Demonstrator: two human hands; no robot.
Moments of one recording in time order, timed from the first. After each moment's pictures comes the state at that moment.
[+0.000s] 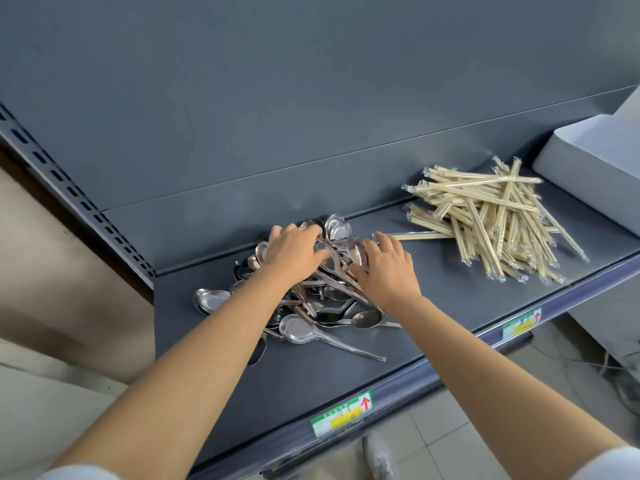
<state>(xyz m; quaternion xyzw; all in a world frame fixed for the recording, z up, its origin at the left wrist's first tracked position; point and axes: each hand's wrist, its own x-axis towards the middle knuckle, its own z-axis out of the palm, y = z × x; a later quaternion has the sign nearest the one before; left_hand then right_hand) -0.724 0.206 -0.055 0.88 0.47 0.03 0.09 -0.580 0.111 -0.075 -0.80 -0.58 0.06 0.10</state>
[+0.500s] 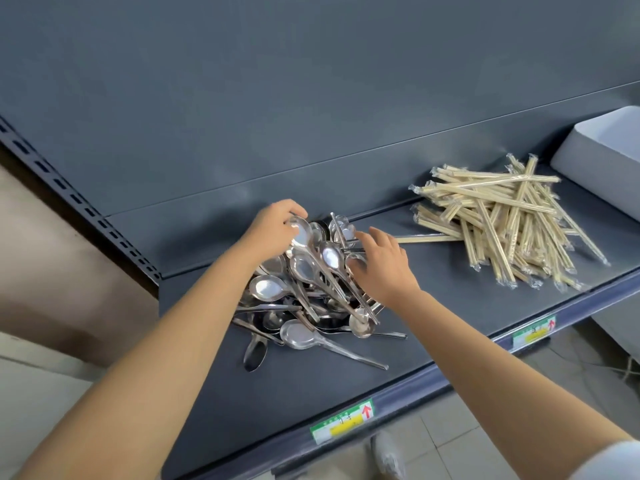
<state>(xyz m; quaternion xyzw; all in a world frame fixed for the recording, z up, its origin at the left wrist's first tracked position) -0.747 0.243 -0.031 0.78 0.48 0.20 0.34 -0.577 0.125 -0.065 -0.78 -0.60 0.13 0.14</state>
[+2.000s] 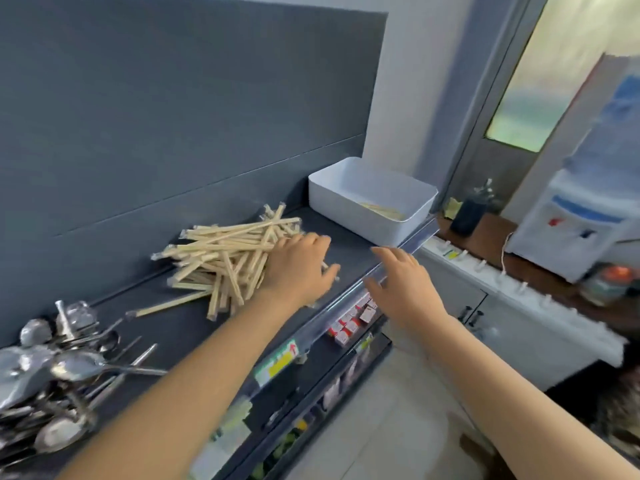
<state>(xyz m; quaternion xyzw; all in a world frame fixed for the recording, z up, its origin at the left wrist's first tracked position) -0.370 0.015 0.030 0.96 0.24 0.14 0.01 -0.261 -0.128 0.027 -0.88 -0.44 -0.01 0.16</state>
